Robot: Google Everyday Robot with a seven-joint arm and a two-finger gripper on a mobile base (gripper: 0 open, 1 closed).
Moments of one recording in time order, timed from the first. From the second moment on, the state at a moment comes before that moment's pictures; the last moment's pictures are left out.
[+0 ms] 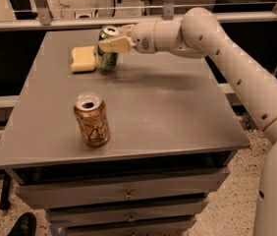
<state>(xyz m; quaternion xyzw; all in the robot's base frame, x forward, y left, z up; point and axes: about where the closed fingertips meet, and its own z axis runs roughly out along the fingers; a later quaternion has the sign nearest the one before) 0.730 0.076 0.921 -0.45 0.62 0.38 0.52</state>
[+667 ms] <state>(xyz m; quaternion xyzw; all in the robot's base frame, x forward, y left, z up) 0.724 0.081 0.918 -0.46 0.62 0.38 0.51</state>
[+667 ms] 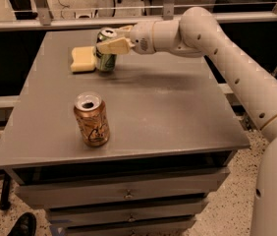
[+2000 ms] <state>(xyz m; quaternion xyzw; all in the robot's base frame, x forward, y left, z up) 0.723 0.084 0.919 -0.46 0.61 0.39 0.51</state>
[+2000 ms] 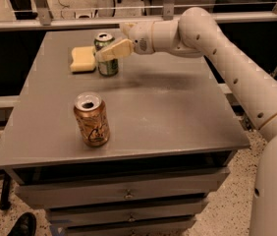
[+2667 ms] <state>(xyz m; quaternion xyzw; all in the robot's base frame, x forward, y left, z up) 0.727 -0.001 0.915 -0.40 0.65 0.33 0.56</state>
